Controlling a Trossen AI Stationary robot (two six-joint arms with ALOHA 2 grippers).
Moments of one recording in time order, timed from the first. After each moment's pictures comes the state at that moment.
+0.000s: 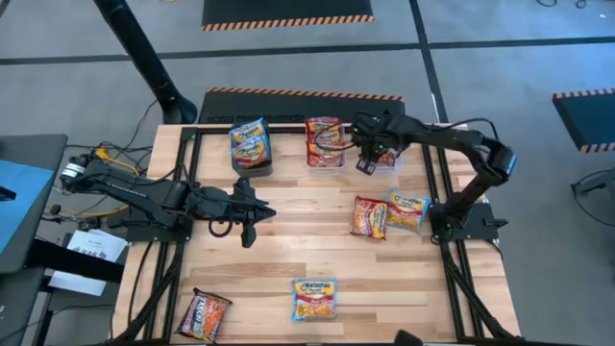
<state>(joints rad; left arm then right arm) -0.24 1.05 0.82 -0.18 -0.37 -0.38 -0.57 1.61 1.19 -0.86 0.23 -0.10</state>
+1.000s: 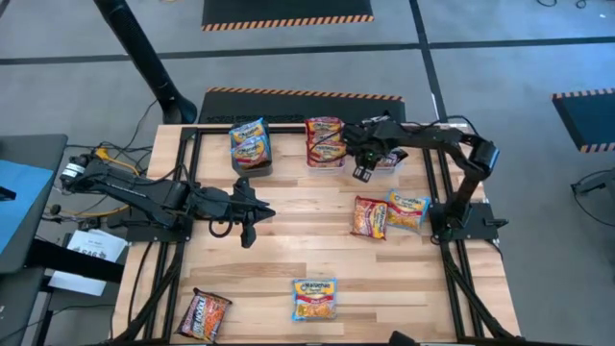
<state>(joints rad) -0.24 1.05 0.82 -0.20 -0.37 -0.37 -0.54 1.75 1.19 -0.87 0.27 -0.08</state>
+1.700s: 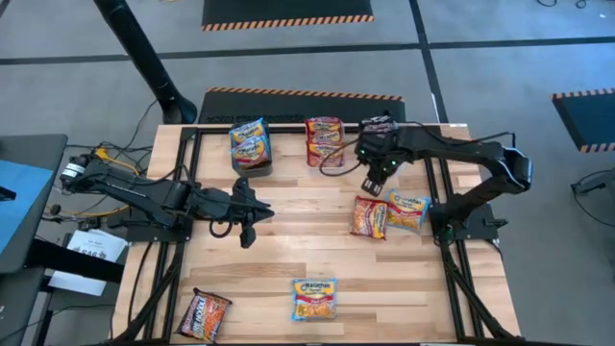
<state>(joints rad) -0.24 1.05 0.82 -0.23 -0.37 -0.37 -0.36 1.45 1.19 -1.10 0.09 0.19</state>
